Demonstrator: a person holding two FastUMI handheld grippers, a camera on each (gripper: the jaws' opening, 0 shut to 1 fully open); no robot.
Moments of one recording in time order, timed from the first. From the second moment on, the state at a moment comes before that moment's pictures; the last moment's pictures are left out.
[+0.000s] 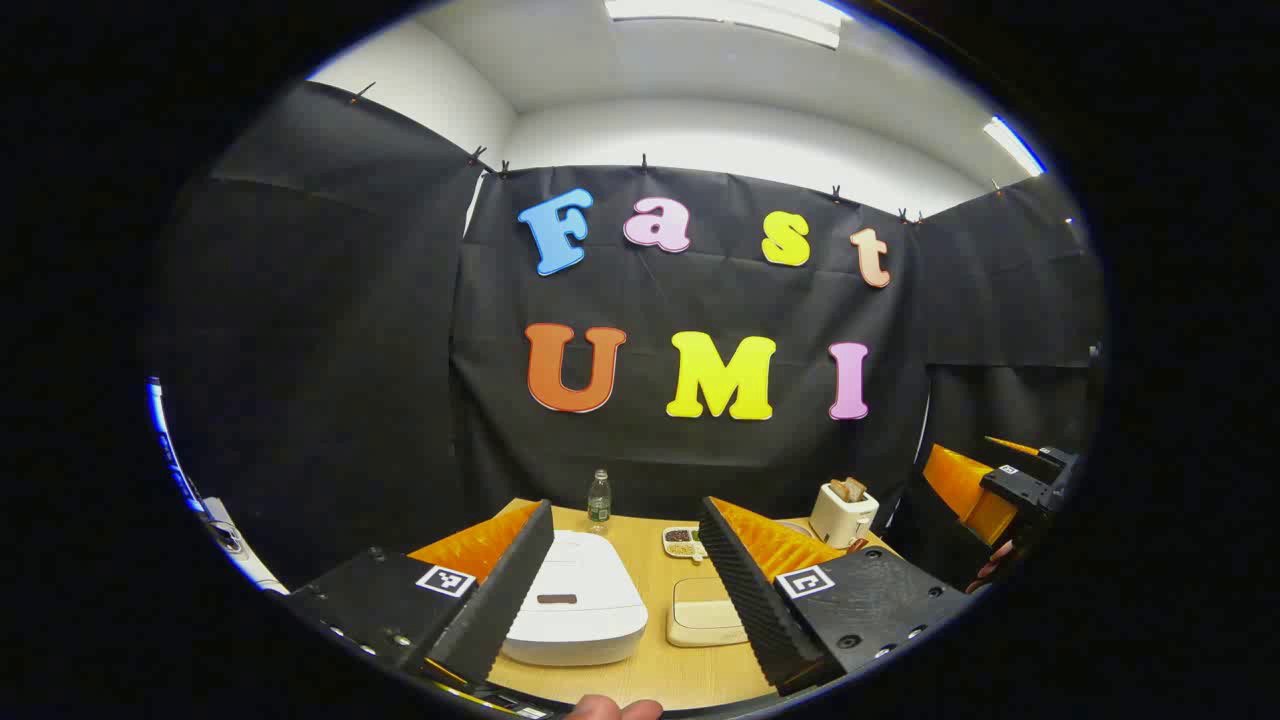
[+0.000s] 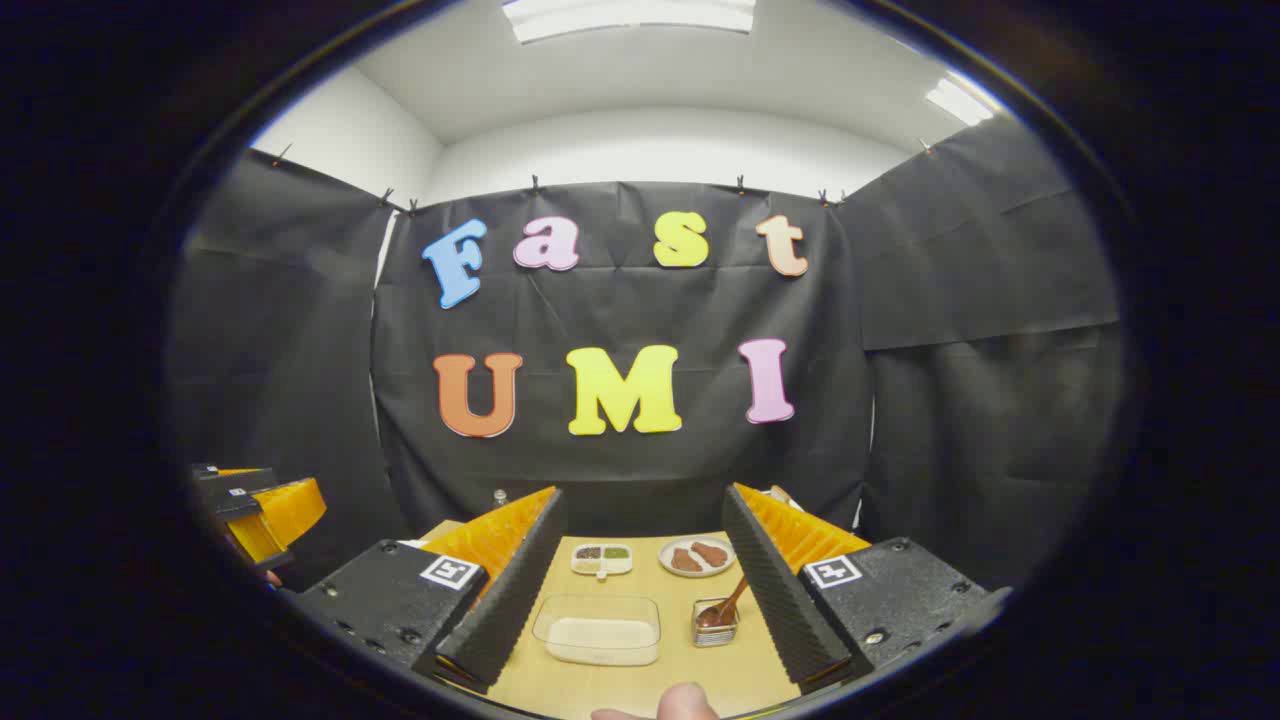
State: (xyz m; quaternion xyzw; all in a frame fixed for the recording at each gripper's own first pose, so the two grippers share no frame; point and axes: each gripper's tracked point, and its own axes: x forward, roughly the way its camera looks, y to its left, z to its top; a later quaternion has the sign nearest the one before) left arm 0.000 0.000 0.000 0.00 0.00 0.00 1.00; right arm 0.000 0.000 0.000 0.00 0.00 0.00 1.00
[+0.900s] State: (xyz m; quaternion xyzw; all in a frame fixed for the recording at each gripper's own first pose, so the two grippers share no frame) left arm 0.006 0.025 -0.008 -0.02 0.01 0.05 1.00; right arm 0.025 0.010 -0.005 0.00 0.02 0.03 1.00
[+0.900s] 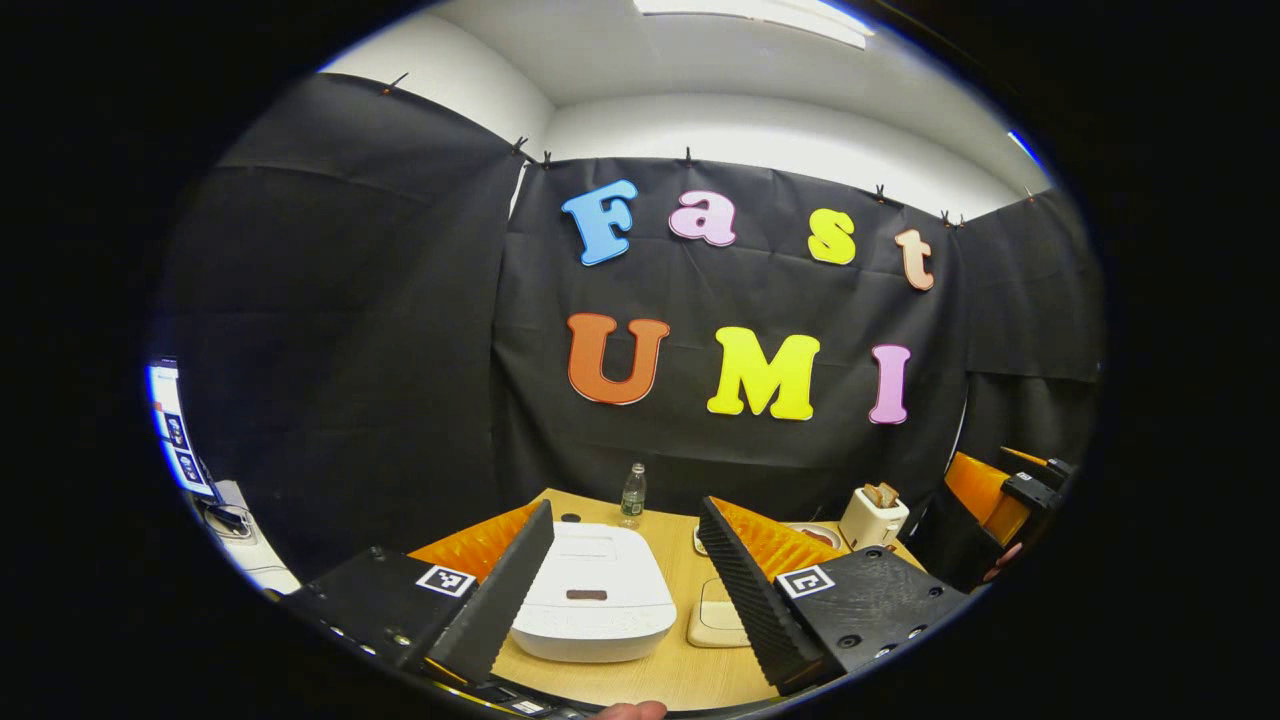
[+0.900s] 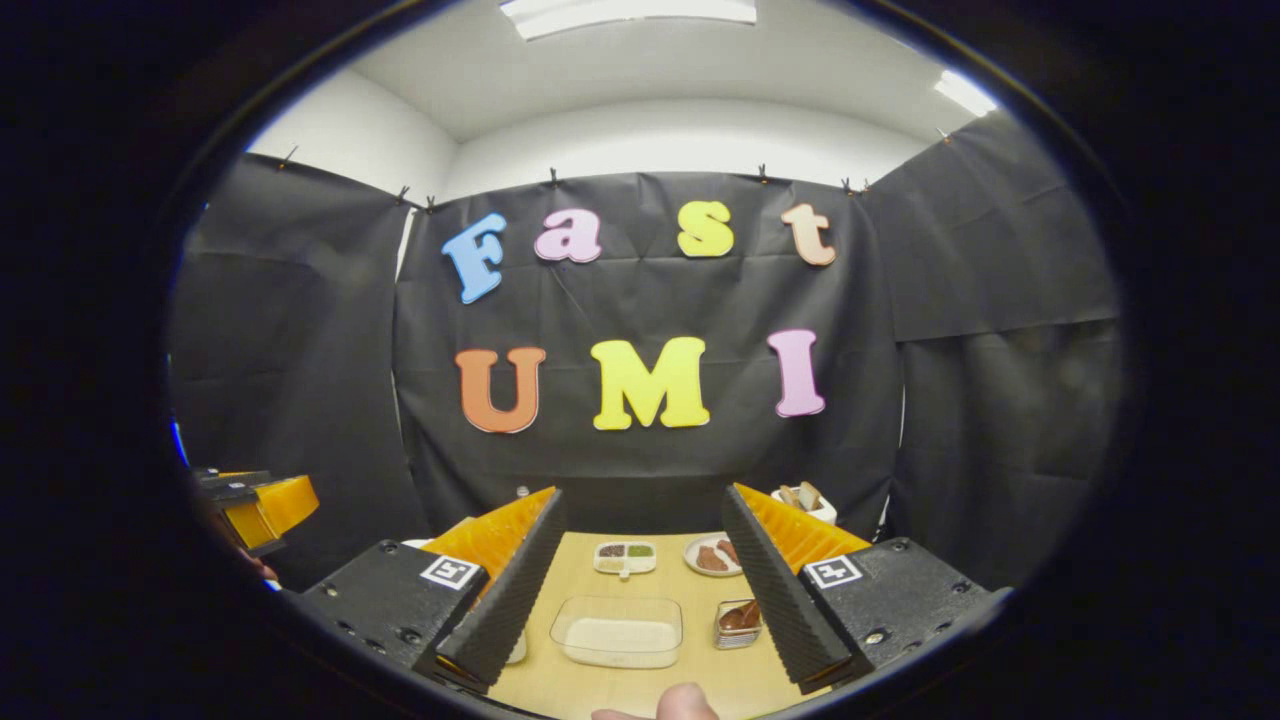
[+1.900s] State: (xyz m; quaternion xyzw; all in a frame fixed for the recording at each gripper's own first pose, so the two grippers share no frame) left arm 0.032 0.028 -0.055 -0.03 0.09 0.07 0.99; right arm 0.060 -0.007 -0.020 0.00 0.03 0.03 1.00
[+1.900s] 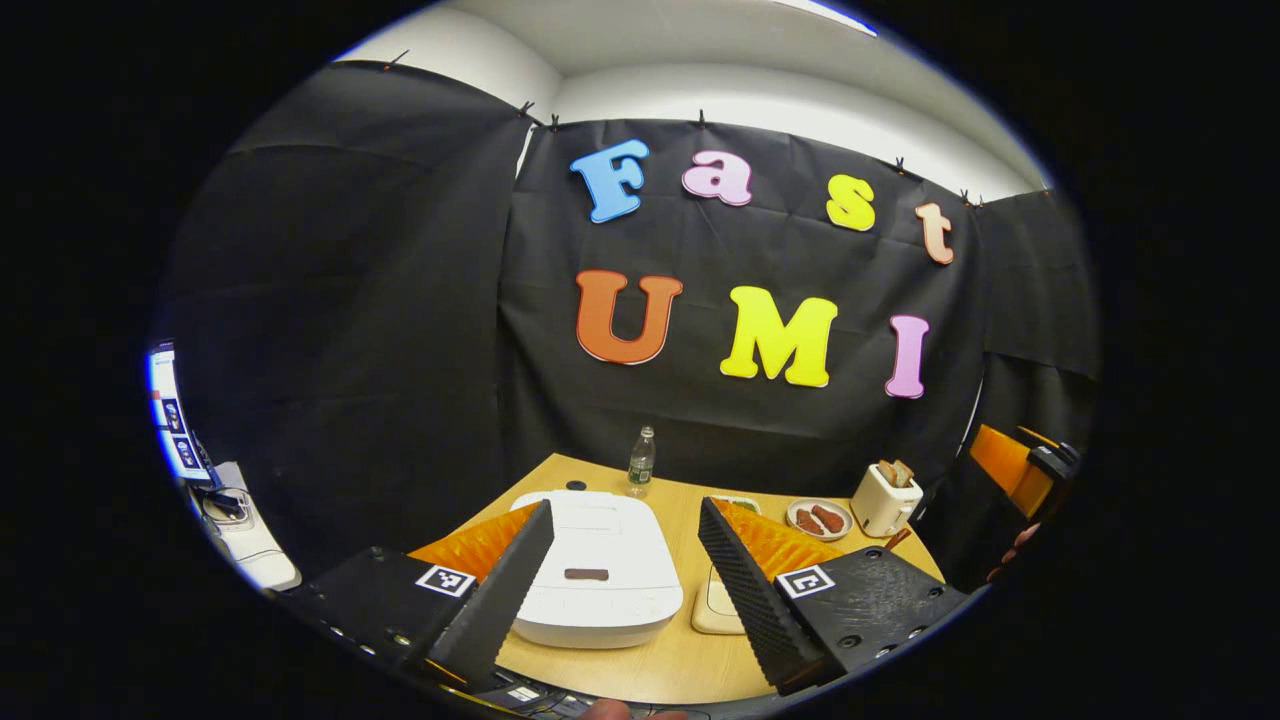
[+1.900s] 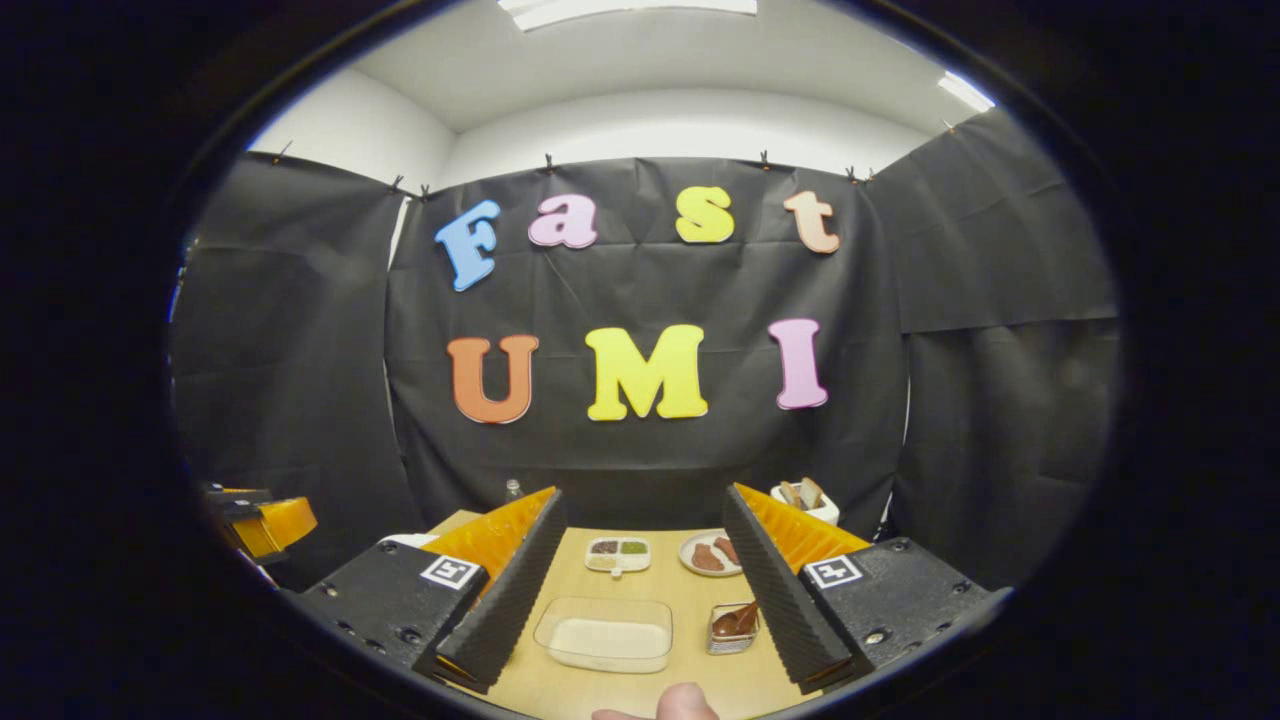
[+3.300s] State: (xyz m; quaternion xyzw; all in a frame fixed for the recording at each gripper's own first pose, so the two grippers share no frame) left arm 0.138 0.073 -0.226 -0.11 0.37 0.06 0.92; right arm 0.163 -0.091 -0.115 0.02 0.14 -0.01 0.99
